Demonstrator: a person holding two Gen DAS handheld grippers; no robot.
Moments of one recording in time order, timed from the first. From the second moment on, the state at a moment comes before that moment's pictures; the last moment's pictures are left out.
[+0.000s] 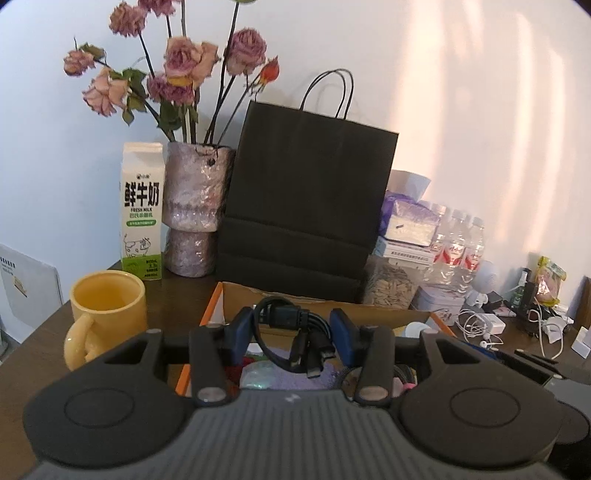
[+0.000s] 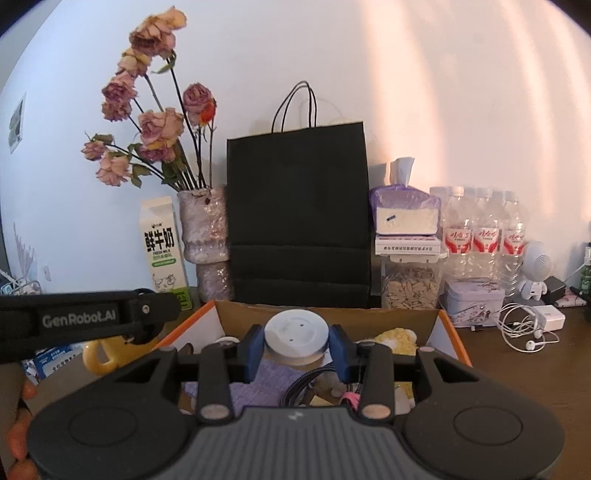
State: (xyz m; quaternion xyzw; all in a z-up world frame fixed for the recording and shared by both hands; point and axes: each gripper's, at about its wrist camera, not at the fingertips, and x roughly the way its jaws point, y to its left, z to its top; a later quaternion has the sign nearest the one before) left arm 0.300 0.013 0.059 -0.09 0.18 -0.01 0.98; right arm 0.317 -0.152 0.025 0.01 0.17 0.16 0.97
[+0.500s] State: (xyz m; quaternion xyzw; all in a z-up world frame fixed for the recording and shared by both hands) left arm 0.367 0.013 0.028 -0.06 0.22 -0.02 0.97; right arm 0.378 -0.162 -0.010 0.00 0.22 0.15 0.96
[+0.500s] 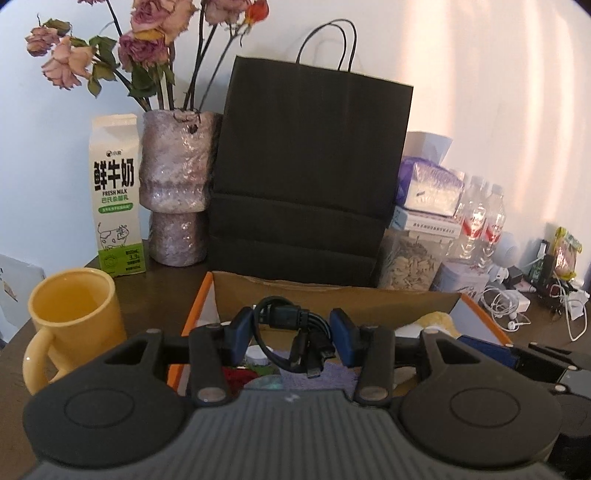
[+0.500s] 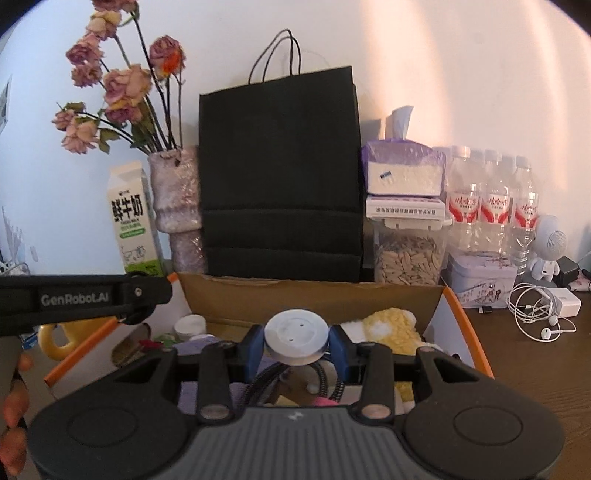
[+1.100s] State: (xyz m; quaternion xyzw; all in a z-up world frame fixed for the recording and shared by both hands) left arm 0.364 0.020 0.028 -0.07 0.19 0.01 0.98; right arm 0.376 -0.166 -0.012 0.00 0.21 0.11 0.97
